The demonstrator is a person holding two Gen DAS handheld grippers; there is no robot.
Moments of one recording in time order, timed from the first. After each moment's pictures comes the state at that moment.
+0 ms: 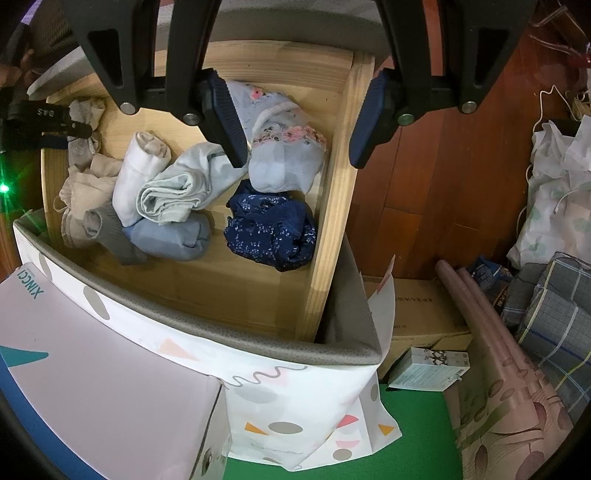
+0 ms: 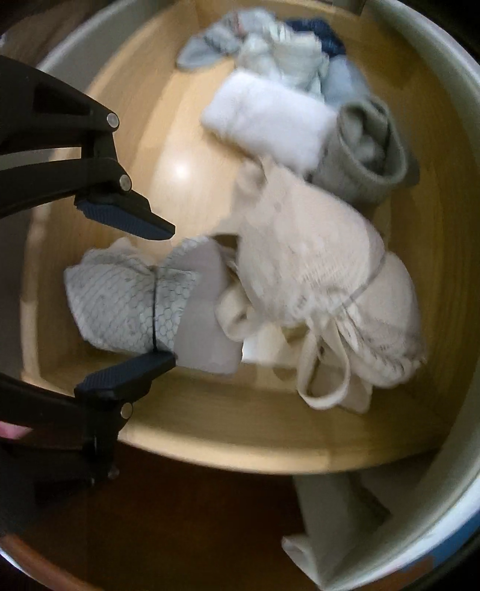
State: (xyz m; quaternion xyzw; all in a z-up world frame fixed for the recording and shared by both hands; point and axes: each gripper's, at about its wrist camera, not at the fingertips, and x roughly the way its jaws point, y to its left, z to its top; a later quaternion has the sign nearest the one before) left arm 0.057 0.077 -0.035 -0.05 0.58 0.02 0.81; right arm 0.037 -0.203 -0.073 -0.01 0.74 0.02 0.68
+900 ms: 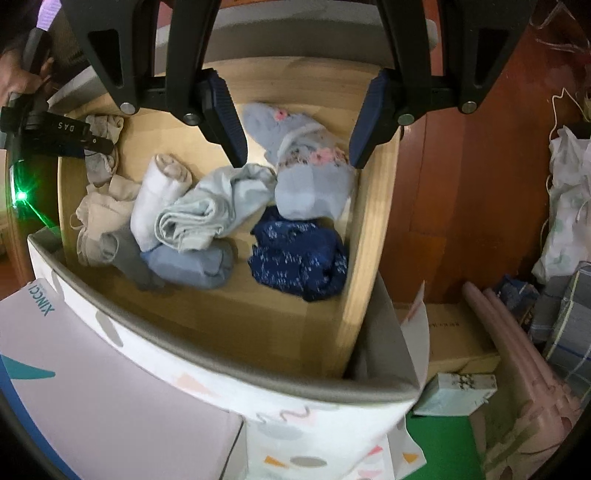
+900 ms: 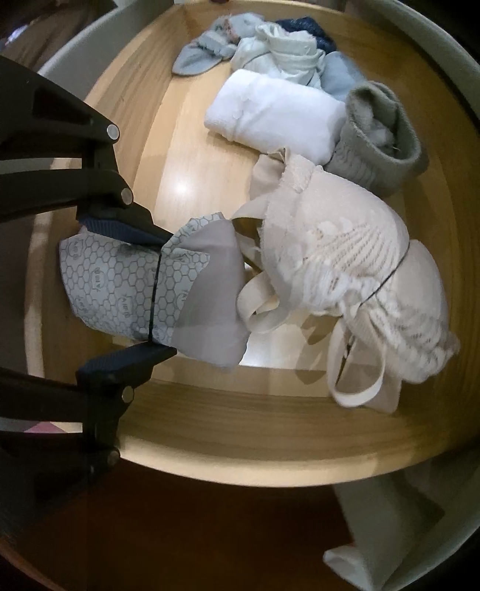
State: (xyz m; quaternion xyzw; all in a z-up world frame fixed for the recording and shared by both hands) left arm 0.059 0.068 -0.048 -0.08 0.63 -0.02 0.77; right arm 0.026 -0.209 -0.067 0.02 0.75 0.01 0.67
